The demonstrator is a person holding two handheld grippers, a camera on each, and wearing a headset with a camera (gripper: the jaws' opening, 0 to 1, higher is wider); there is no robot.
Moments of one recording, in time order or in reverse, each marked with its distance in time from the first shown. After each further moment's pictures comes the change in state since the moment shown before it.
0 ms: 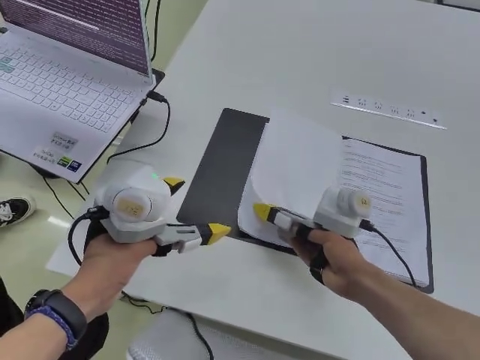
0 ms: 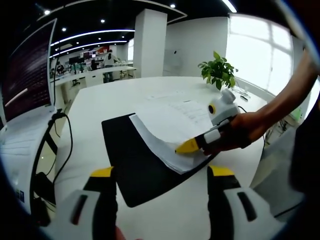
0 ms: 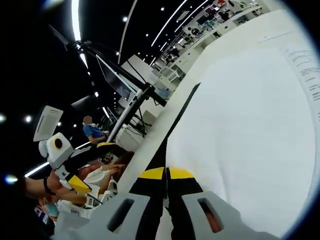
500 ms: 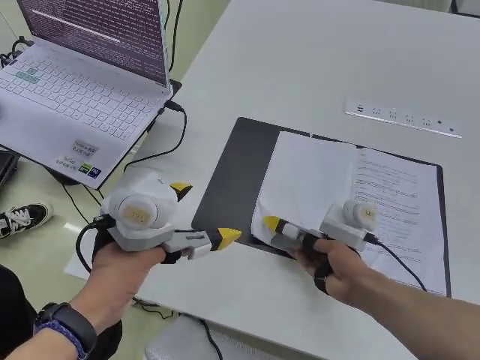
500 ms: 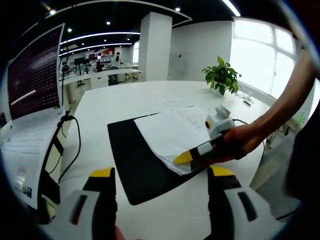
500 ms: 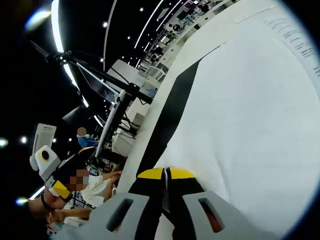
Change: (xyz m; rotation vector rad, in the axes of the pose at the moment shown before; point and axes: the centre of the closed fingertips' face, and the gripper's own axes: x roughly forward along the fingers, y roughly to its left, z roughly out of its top) left arm -0.012 0.004 0.008 -0.026 -0.031 0.034; right arm 0.009 -0.018 -0.011 0.168 -0.015 -0.060
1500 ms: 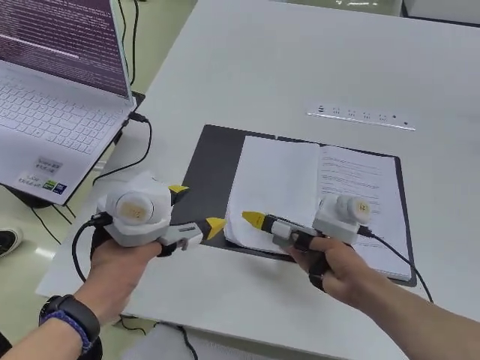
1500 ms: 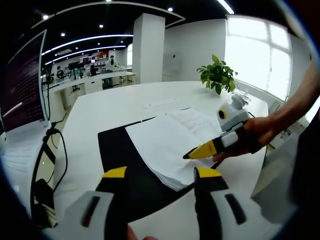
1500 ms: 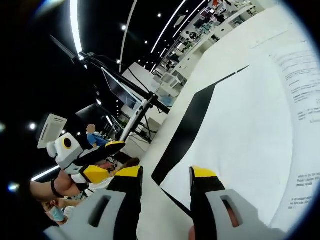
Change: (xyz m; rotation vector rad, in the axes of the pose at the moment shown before) left arm 0.038 -0.013 0.014 0.046 -0.007 -0.032; right arm -0.056 0.031 0.022 -0.146 -0.050 0.091
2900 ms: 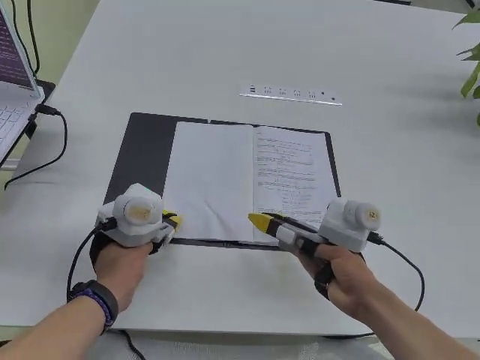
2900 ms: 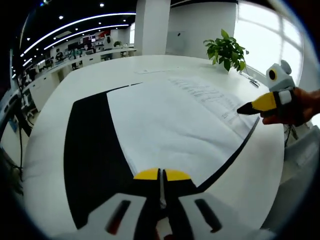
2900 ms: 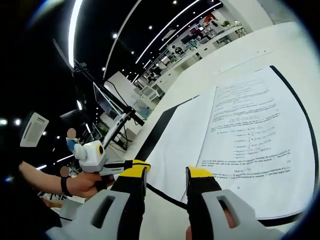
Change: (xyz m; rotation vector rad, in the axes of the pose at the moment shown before) left arm 0.095 -0.023 -0.067 -0.029 0.192 0.033; right arm -0.113 -0.047 0.013 -0.041 -0.111 -0.204
